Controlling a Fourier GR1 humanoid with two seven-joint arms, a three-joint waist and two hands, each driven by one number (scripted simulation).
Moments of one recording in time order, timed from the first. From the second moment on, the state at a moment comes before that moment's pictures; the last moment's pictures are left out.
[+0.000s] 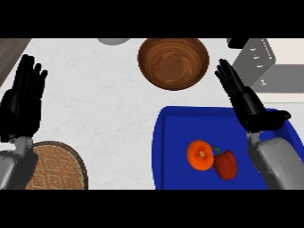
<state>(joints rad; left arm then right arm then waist) -0.23 0.31 -0.03 -1.60 0.26 0.38 0.12 -0.35 -0.28 0.21 -1.33 -0.23 -0.01 -0.22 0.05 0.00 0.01</state>
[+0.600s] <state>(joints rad) -0.11 0.34 -0.08 -1.64 0.18 0.33 0.11 -0.33 -0.31 0.22 -1.38 -0.32 0.19 -0.09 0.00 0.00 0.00</state>
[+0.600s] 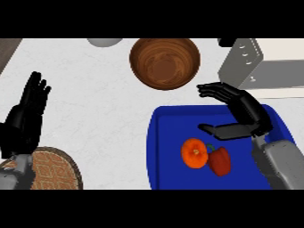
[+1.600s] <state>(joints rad) -0.07 0.33 -0.08 -1.66 0.17 0.31 0.12 -0.40 -0.78 0.37 -1.95 -0.03 0.57 0.25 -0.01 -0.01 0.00</state>
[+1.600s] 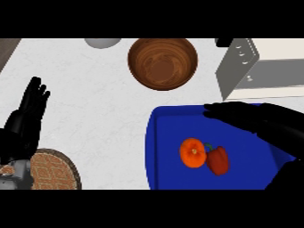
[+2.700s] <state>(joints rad) -0.08 0.29 -0.05 -1.66 0.12 0.27 0.14 -0.30 -0.62 0.68 -1.94 0.66 0.53 0.53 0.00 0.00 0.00</state>
